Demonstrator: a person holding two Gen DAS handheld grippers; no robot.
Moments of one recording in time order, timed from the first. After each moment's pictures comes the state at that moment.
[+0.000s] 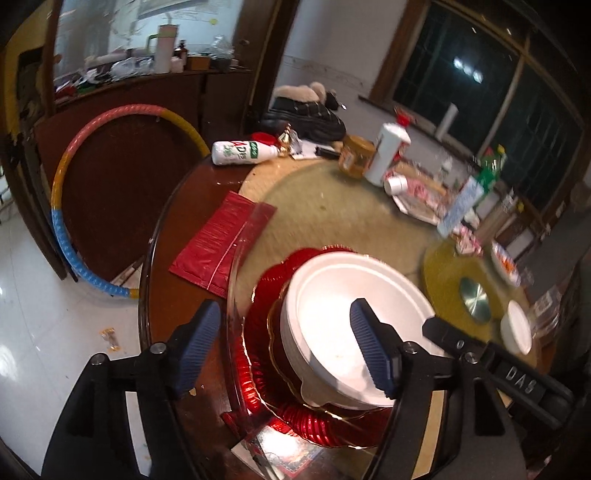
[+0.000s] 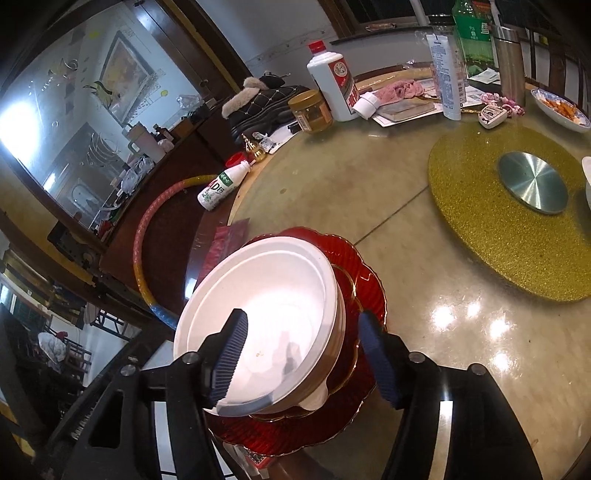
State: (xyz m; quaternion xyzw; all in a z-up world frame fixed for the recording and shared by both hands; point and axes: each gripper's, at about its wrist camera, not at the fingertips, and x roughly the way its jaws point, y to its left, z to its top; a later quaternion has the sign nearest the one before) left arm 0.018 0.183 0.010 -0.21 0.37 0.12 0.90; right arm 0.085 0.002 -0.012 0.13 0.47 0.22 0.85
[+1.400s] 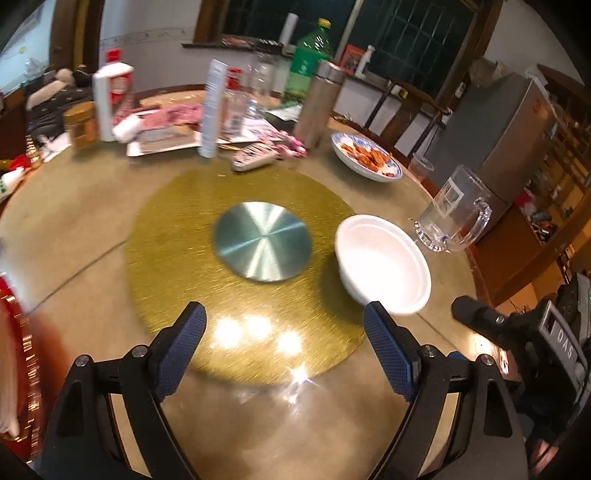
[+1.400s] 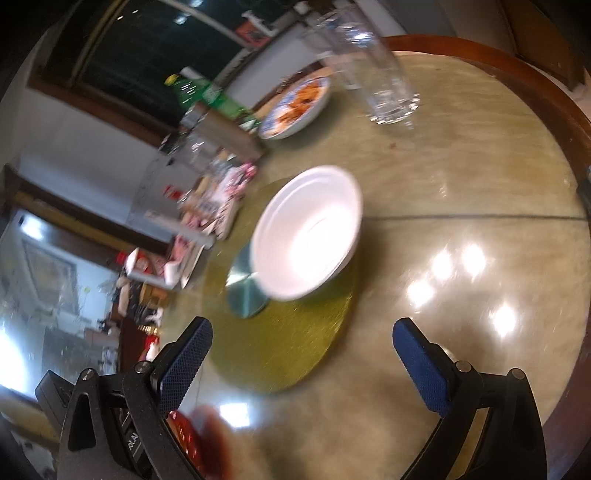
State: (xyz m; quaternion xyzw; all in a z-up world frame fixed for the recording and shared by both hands) left arm 0.165 -0.159 -0.002 -0.09 0.45 -0.12 0.88; right arm 0.129 -0.391 -0.035 0.40 0.42 -0.02 0.81
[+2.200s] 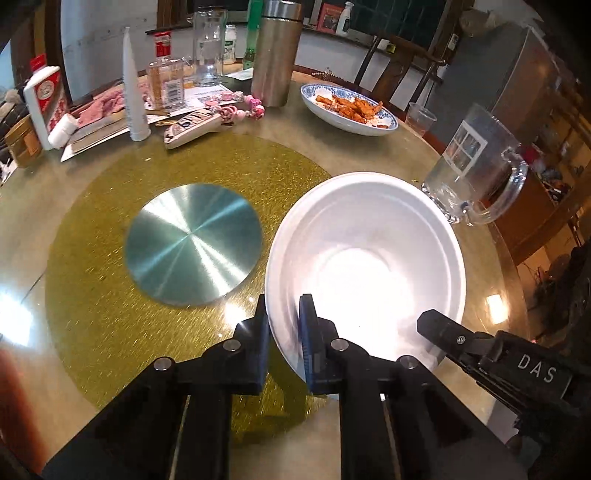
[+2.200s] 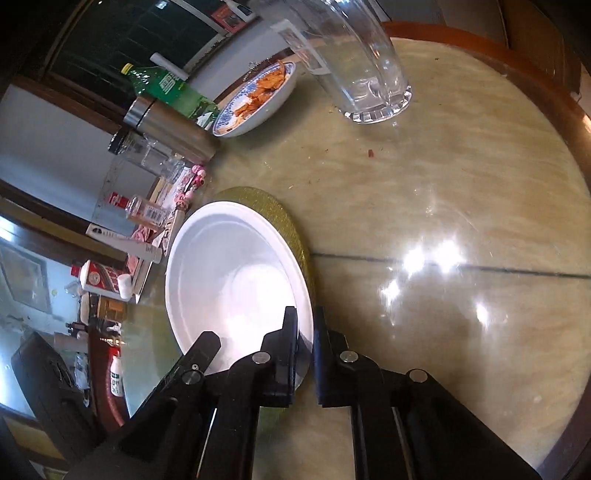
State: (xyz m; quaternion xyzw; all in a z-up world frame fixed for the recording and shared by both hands) left arm 0.207 -0.228 -0.046 -0.02 0.49 -0.14 0.86; right arm 0.170 -0.402 -0.066 0.37 0.46 -0.05 0.81
